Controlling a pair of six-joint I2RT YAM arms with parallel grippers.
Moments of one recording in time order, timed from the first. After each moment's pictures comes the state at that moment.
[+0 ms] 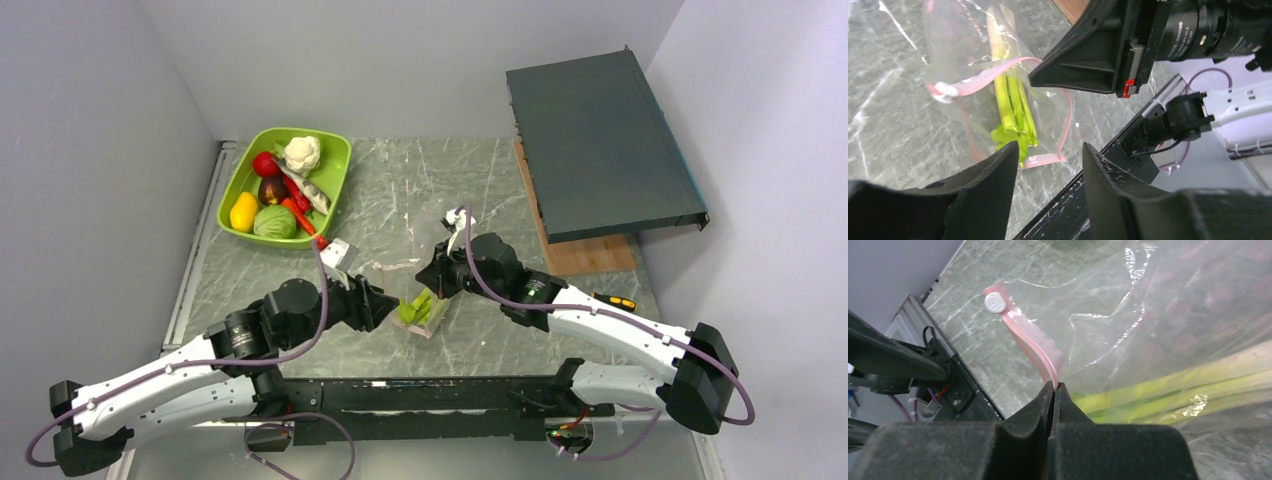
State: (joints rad) left arm -1.09 0.63 0.65 -0.29 -0.23 -0.57; right arm 0.92 1.11 0.77 -0.05 -0.02 0.46
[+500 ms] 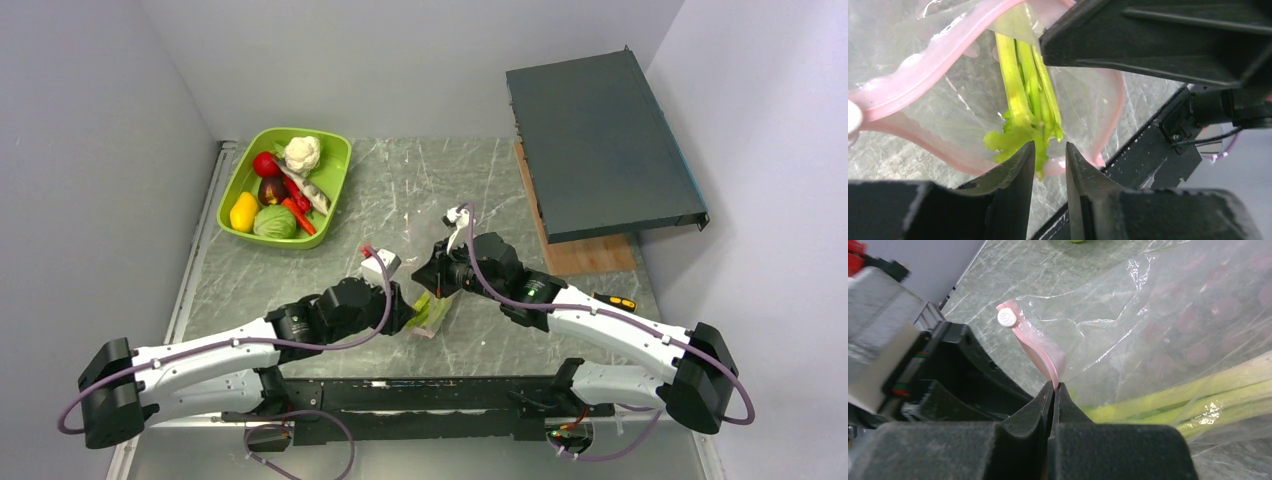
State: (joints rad) left arm -1.09 0.93 0.57 -0.10 -0.15 -0.58; right arm 0.92 1.11 0.77 -0.02 -0.06 0.50
